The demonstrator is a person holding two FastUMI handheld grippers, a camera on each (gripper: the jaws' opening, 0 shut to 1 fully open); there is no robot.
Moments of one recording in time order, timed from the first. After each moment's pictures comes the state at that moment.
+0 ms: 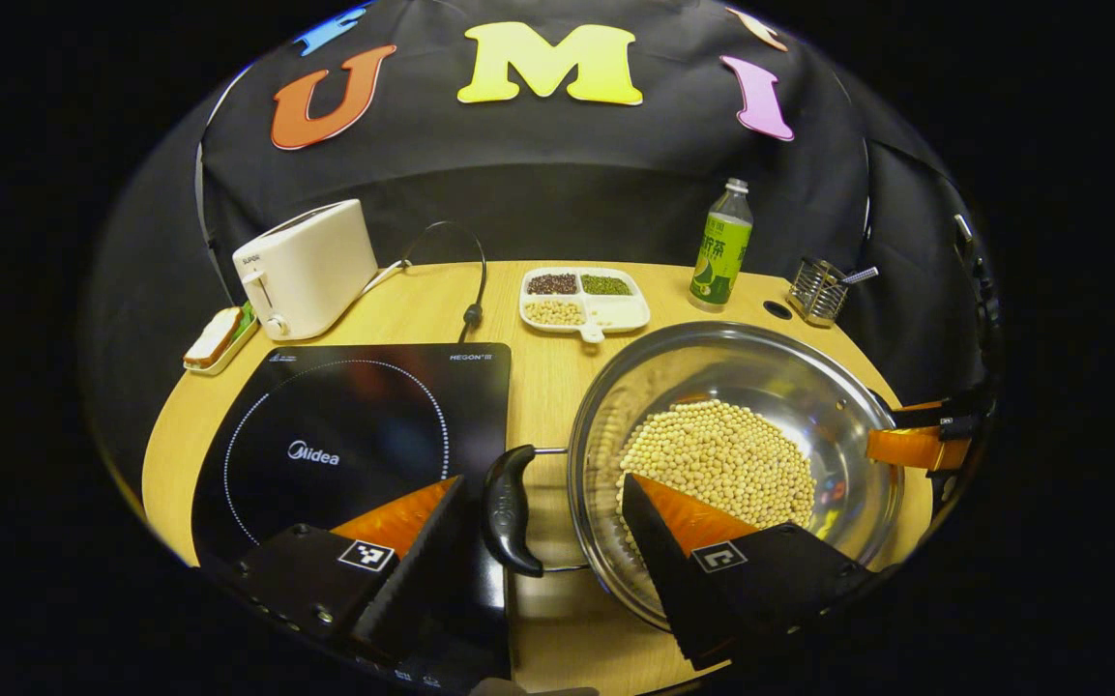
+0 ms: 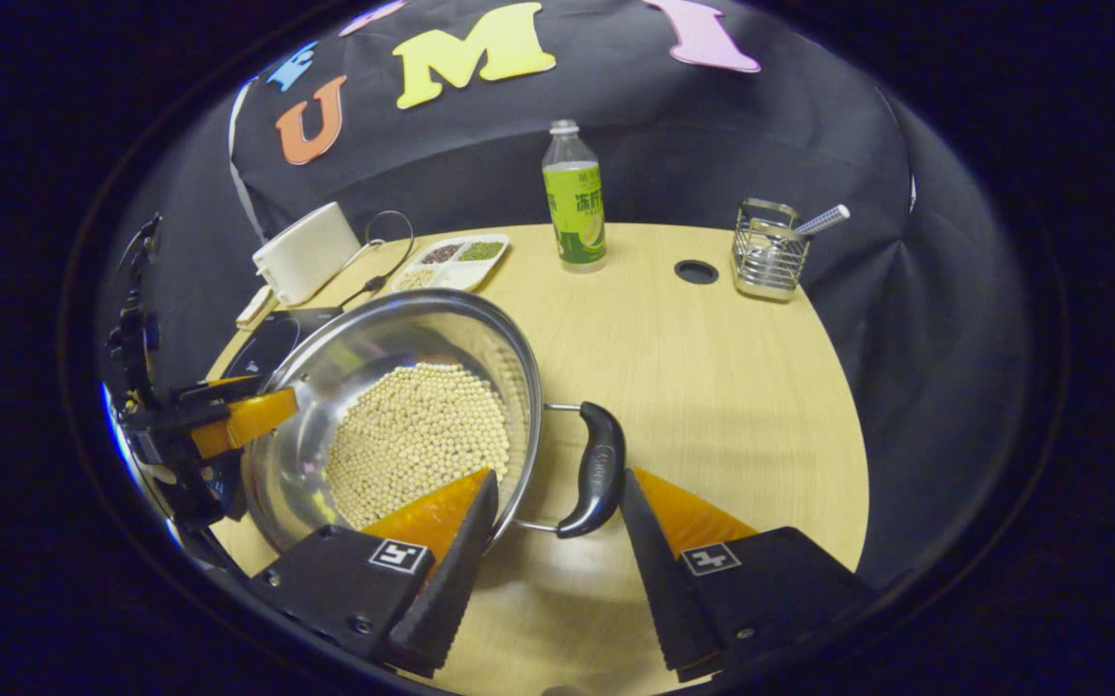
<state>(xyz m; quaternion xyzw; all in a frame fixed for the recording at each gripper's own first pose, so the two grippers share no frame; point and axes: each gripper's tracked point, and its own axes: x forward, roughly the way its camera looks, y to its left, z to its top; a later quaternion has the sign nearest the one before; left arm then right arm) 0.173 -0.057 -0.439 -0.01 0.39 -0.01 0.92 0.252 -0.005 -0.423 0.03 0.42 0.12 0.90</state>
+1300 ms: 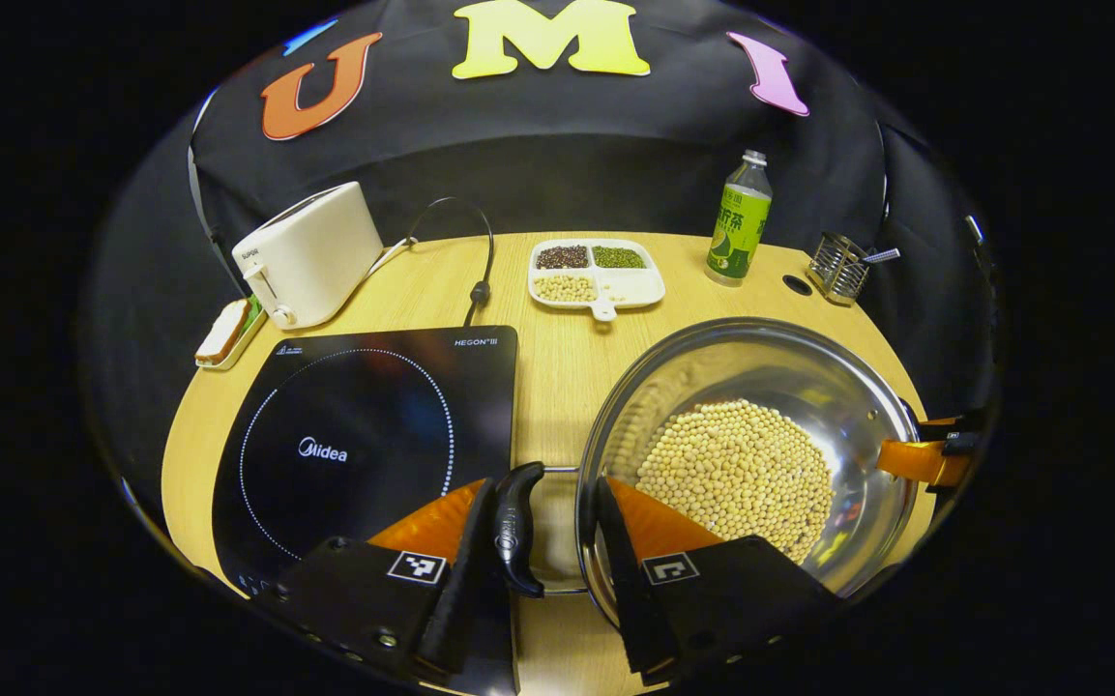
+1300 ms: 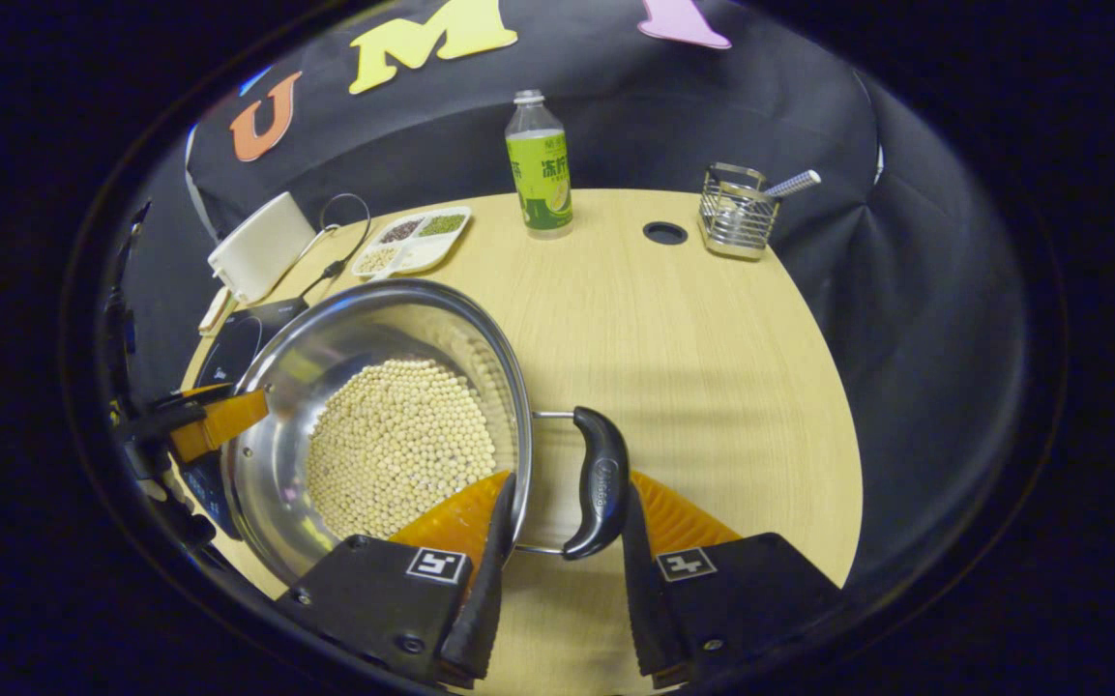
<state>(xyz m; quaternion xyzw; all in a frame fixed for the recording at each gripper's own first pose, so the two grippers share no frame) 0.168 -0.055 -0.438 0.00 0.45 0.01 0.89 0.227 -0.004 -0.427 0.04 0.47 0.05 0.88</state>
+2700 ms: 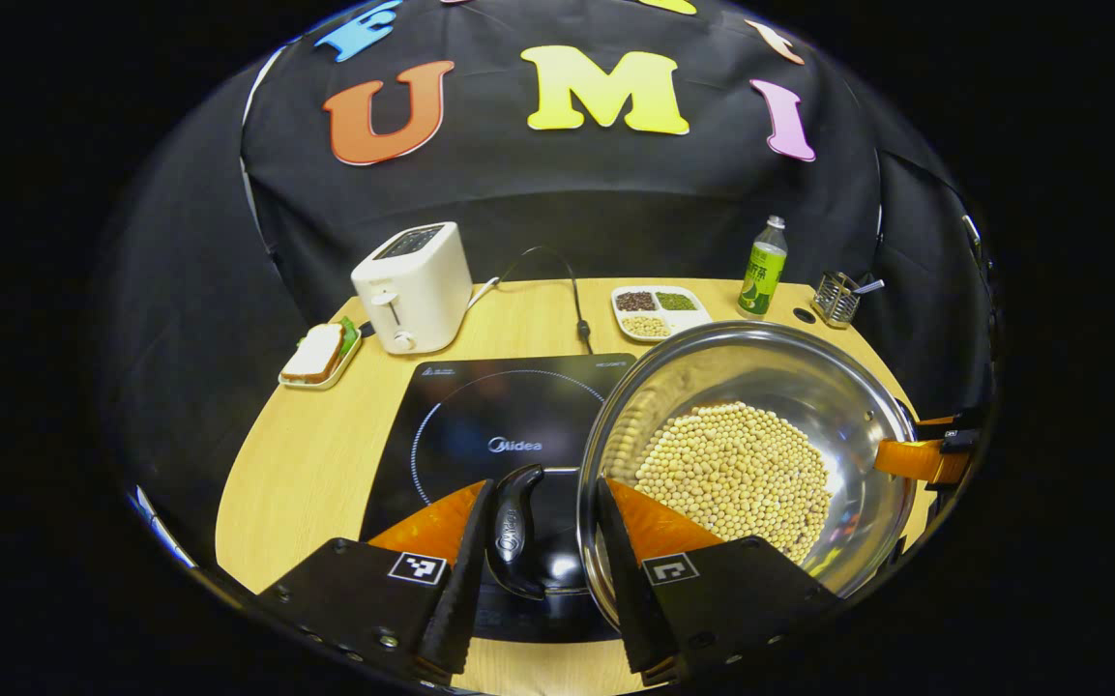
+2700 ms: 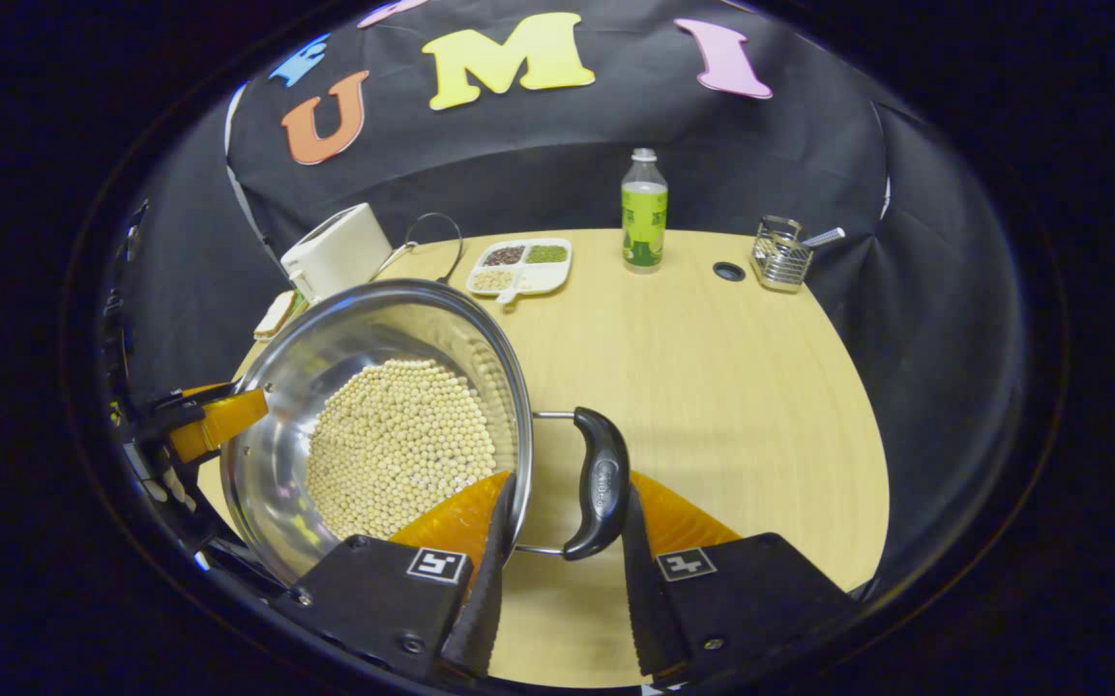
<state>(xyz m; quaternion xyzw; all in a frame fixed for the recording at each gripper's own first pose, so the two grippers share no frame) 0.099 0.071 -0.352 0.01 0.40 0.03 0.92 0.167 0.131 -0.356 0.04 0.42 0.08 0.90</state>
